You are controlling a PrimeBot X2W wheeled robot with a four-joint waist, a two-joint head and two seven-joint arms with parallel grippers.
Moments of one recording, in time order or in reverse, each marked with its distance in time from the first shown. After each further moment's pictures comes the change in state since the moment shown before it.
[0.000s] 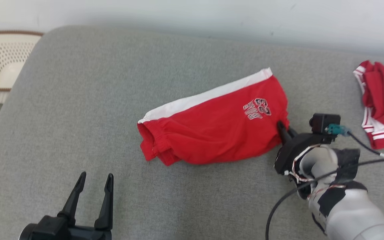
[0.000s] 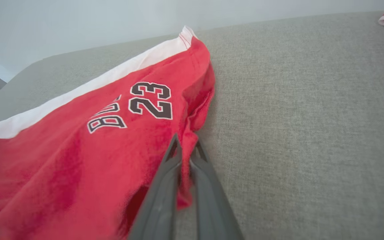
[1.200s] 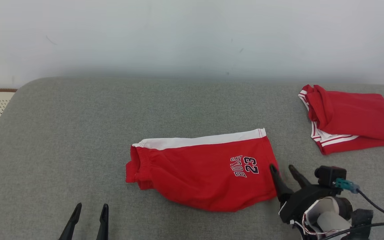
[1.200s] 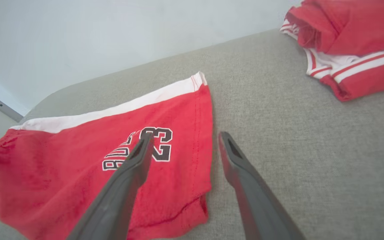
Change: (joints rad) left arm 0.145 0.015 0.014 -0.007 0.003 0.016 0.000; right arm 0.406 -0.075 -0.114 -0.398 -0.056 0.000 -0.021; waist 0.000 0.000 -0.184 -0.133
